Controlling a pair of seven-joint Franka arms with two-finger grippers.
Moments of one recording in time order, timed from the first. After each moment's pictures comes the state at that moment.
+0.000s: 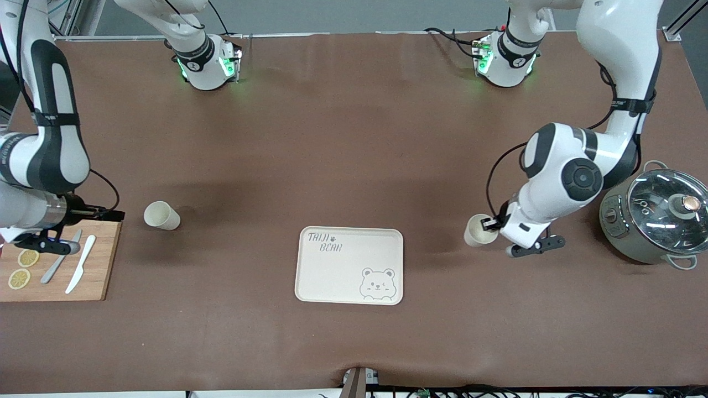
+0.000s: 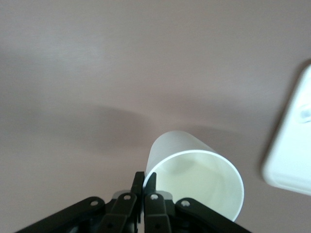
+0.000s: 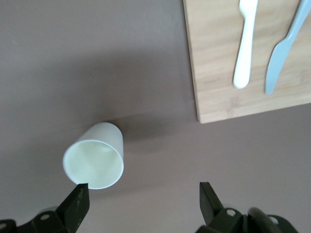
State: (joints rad) left arm -0.14 0.45 -0.18 -1.69 -0.01 2.13 -0.57; right arm -0.07 0.40 -0.13 -1.75 -0.01 1.89 -0.02
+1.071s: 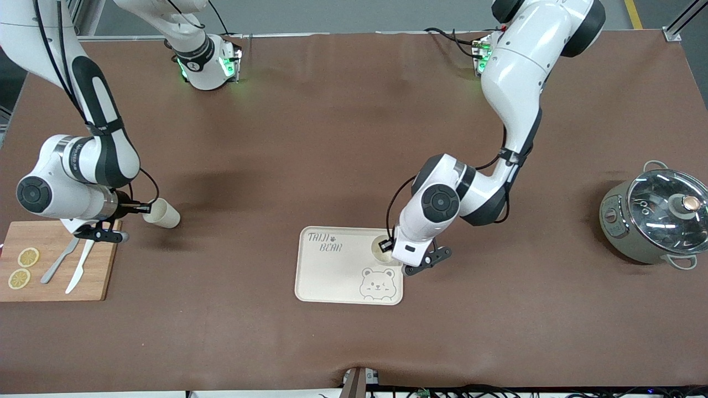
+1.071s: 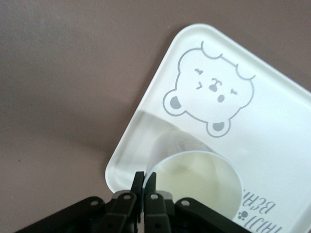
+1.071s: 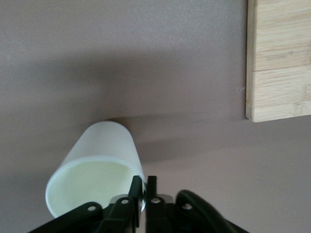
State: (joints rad) left arm -0.43 0.85 -0.17 -1.28 -0.01 2.20 -0.98; right arm -0.04 0.40 -0.11 -1.99 0.00 2.16 -0.02
